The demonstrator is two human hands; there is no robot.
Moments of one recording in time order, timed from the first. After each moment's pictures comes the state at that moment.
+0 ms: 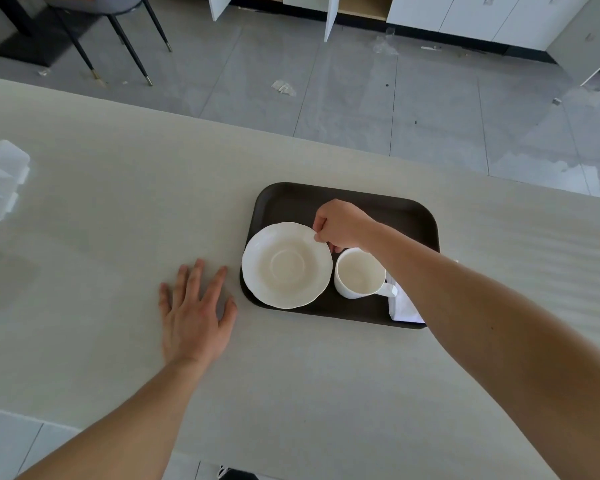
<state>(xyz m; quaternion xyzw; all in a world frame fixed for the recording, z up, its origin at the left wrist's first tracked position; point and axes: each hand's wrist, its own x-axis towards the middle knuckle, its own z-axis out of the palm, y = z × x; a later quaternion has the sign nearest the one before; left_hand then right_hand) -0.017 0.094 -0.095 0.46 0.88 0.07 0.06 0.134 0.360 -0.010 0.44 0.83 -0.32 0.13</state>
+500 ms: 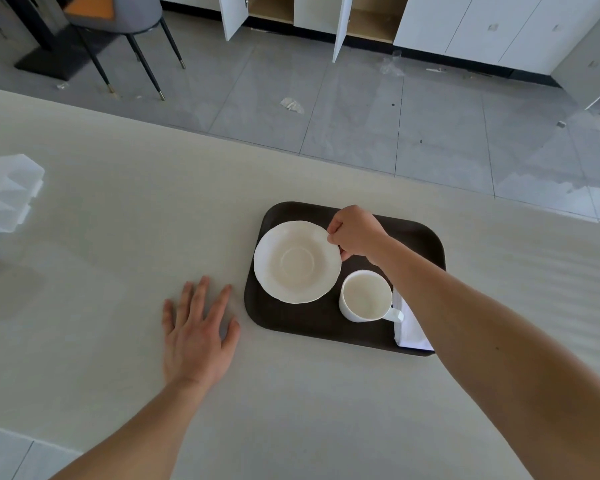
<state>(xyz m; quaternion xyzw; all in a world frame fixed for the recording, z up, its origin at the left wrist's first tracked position) -0.018 0.092 -0.095 0.46 0.88 0.05 0.07 0.131 0.382 -0.016 0.51 0.78 -0.35 0.05</state>
